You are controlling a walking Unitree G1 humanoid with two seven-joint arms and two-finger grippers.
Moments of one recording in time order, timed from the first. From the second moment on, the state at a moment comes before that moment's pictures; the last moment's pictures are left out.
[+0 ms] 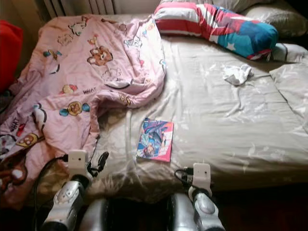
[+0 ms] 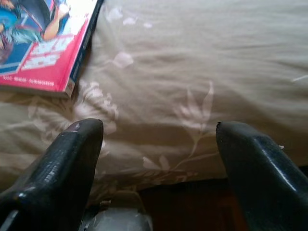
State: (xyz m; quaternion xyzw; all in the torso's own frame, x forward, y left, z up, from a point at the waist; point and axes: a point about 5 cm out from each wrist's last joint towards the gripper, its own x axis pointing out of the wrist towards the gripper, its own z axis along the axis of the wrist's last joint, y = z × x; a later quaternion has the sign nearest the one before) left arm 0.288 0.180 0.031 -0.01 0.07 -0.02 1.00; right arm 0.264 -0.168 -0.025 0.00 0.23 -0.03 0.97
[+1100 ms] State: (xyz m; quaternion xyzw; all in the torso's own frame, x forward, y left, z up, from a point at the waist) left arm 0.289 0.180 0.028 -0.02 0.08 -0.04 1.00; right arm 0.264 -0.158 -0.024 0.01 0.22 0.00 0.97
